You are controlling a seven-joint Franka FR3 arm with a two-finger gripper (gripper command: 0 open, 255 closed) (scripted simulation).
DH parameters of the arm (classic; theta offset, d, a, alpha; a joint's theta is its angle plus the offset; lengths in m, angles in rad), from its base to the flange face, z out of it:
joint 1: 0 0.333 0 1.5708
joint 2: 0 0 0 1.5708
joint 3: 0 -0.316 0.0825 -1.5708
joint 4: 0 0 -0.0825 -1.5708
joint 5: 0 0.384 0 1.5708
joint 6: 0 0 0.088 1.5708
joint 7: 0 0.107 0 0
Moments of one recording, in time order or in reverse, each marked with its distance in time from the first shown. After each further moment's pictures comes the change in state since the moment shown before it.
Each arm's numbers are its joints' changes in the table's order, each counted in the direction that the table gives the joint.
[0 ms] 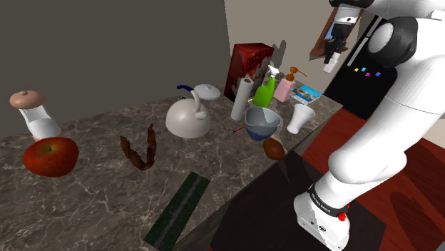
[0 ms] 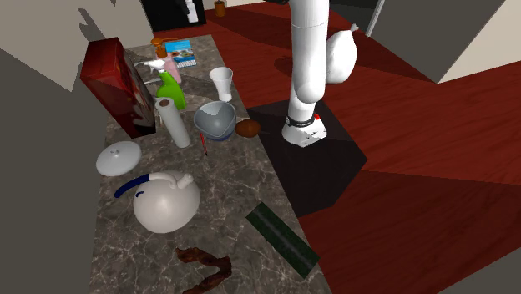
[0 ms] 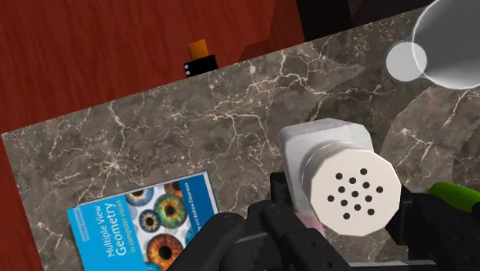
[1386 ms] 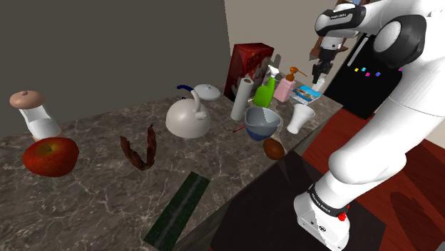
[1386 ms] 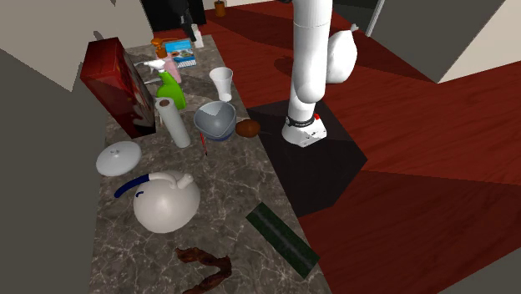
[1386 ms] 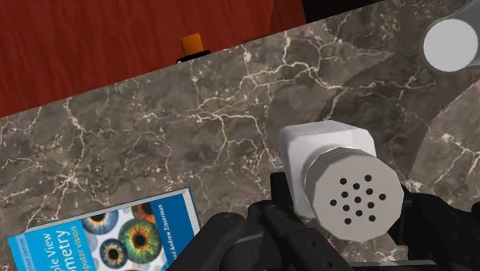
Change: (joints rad) arm 0.013 0.039 -0.007 -0.330 -0.015 0.291 0.044
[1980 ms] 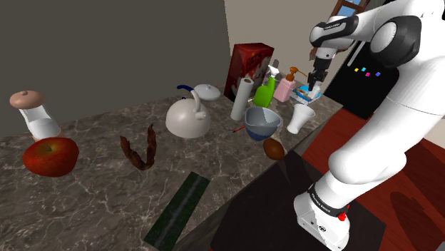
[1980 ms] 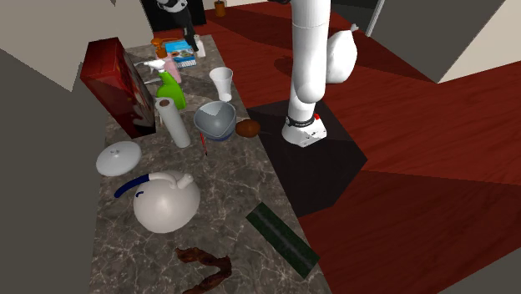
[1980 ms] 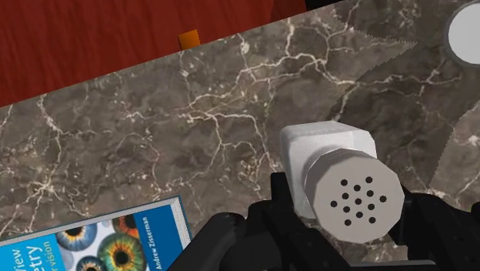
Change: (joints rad) arm -0.003 -0.023 -0.001 -0.091 0.008 0.112 0.006
